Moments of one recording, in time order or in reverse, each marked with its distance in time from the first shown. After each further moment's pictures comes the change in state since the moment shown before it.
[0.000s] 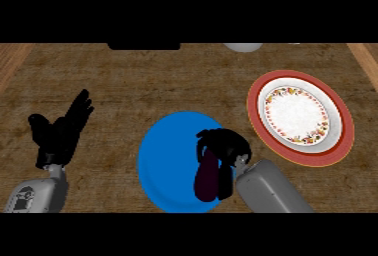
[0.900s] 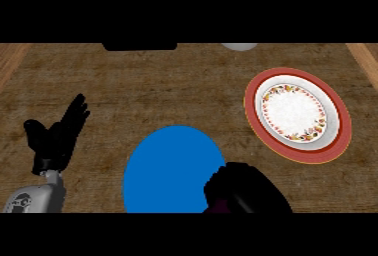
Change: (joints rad) left arm 0.039 -0.005 0.011 -0.028 -0.006 0.011 0.003; right arm 0.370 -0.204 0.185 -0.652 0.230 -0.410 -0.296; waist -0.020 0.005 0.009
